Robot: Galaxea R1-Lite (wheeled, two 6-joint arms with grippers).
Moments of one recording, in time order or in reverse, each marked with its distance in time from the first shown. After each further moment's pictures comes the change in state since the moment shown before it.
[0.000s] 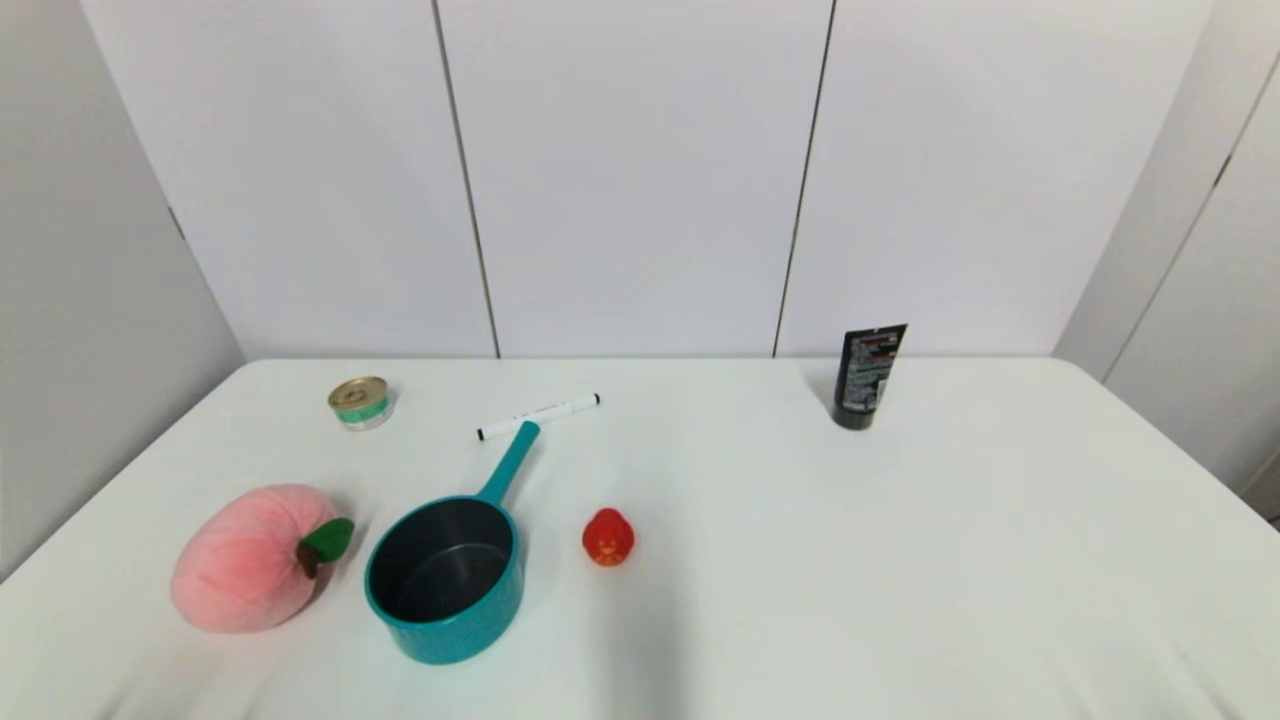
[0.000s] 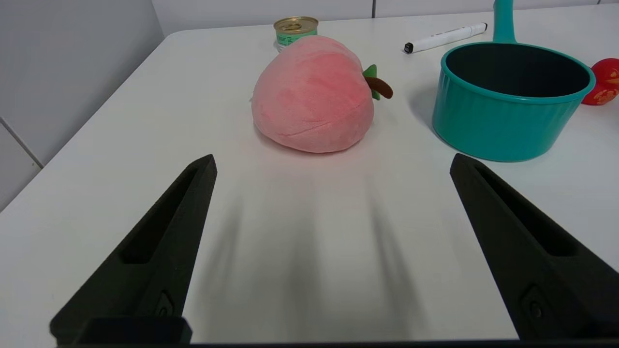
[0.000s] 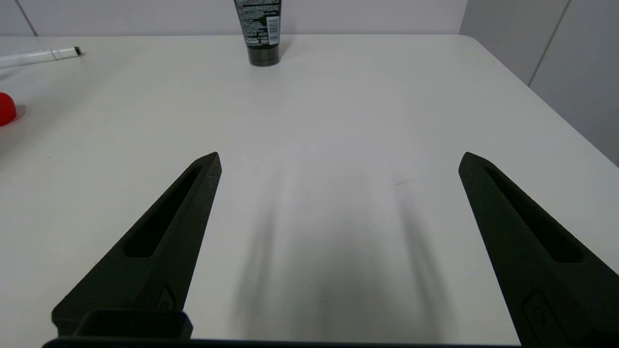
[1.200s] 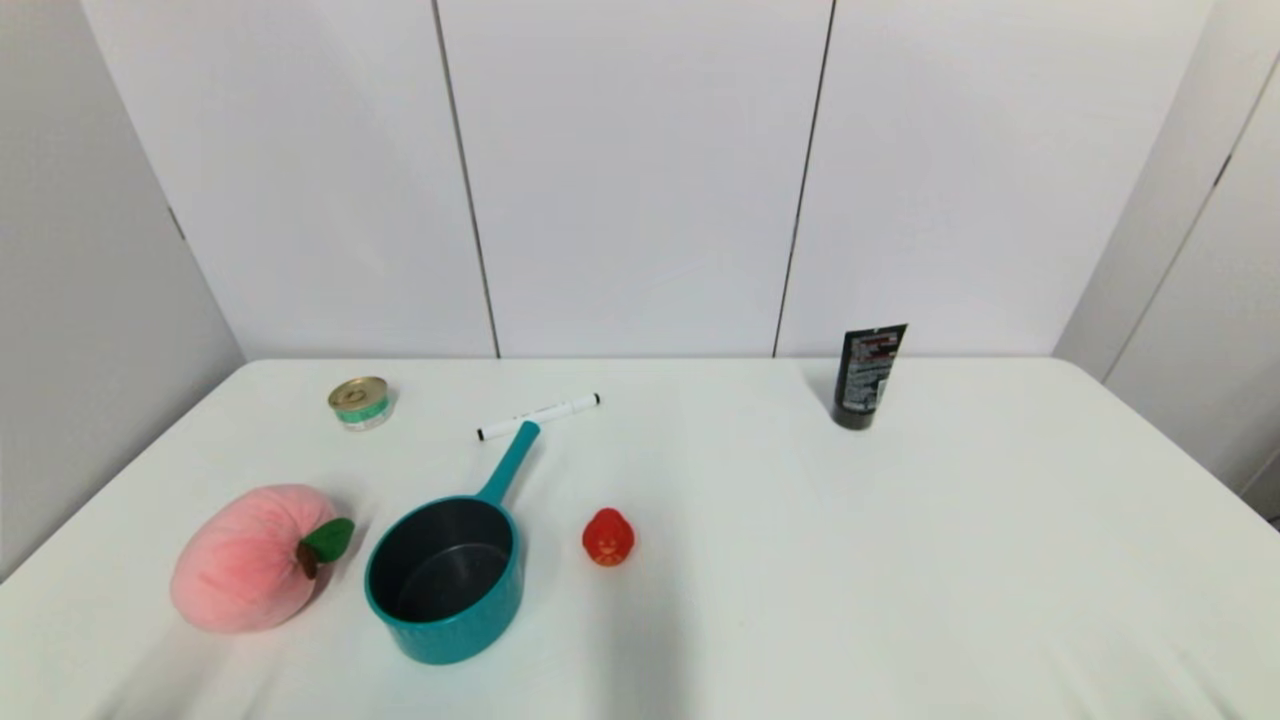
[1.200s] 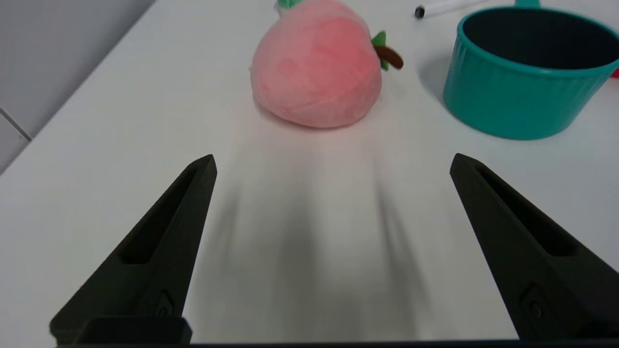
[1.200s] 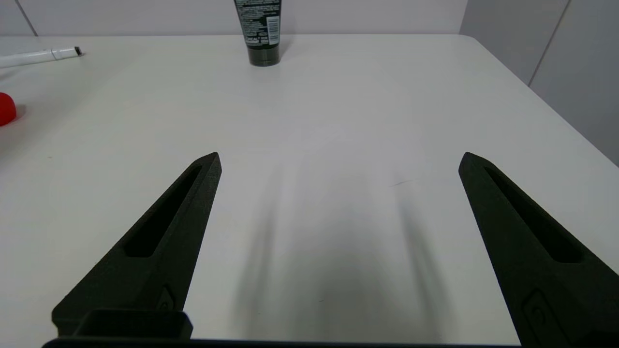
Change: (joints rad) left arm -0.001 0.116 0.000 0.001 0.016 -0.004; right arm 0.000 0.000 0.000 0.000 0.000 0.000
